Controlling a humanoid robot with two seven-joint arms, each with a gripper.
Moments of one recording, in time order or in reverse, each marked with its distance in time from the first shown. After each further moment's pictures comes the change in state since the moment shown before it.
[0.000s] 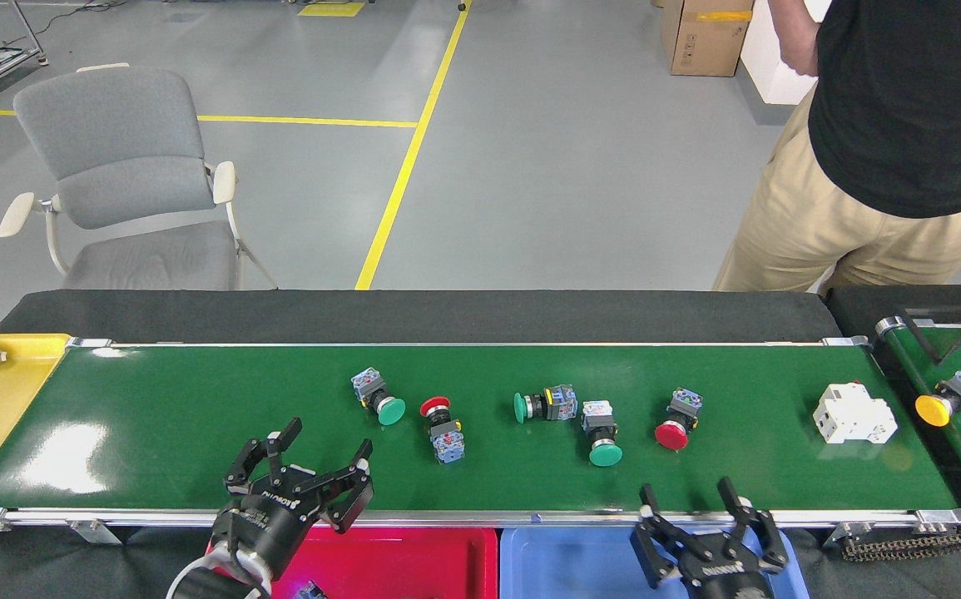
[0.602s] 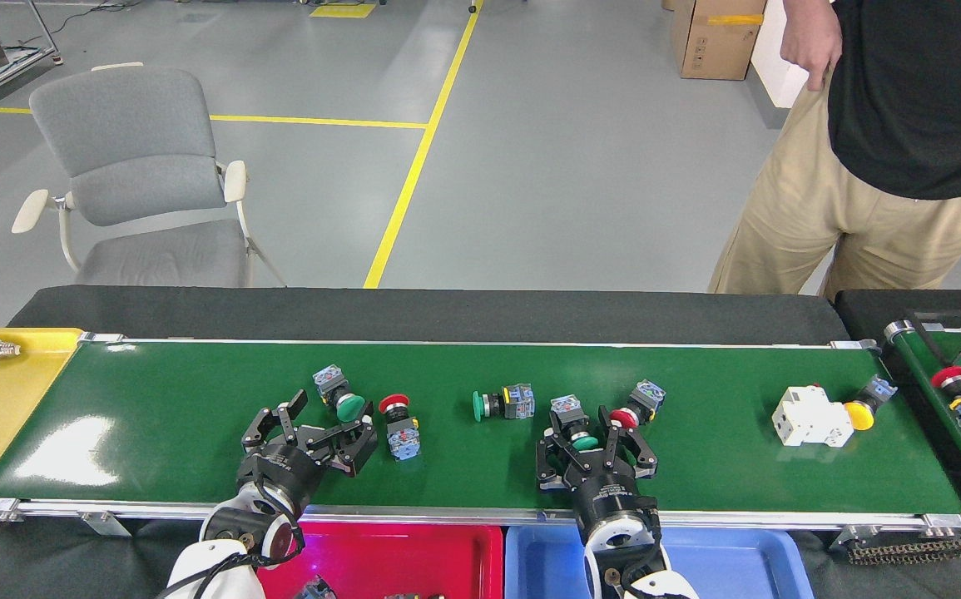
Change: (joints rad) left arm -0.168 0.001 0.001 0.269 0.000 0.056 -0.003; right arm -0.236 0.030 0.151 0.304 -0.008 0.148 0.039
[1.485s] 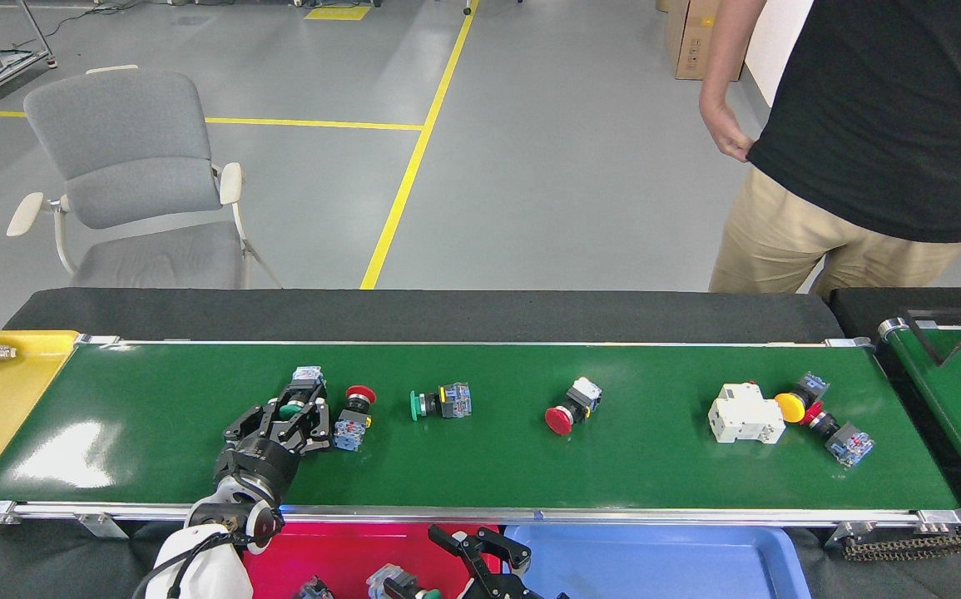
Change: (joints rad) left arm 0.067 0.094 0.036 -0.127 0.079 -0.126 0.058; right arm 0.278 -0.028 0.014 -0.359 -0.003 -0.633 0.002
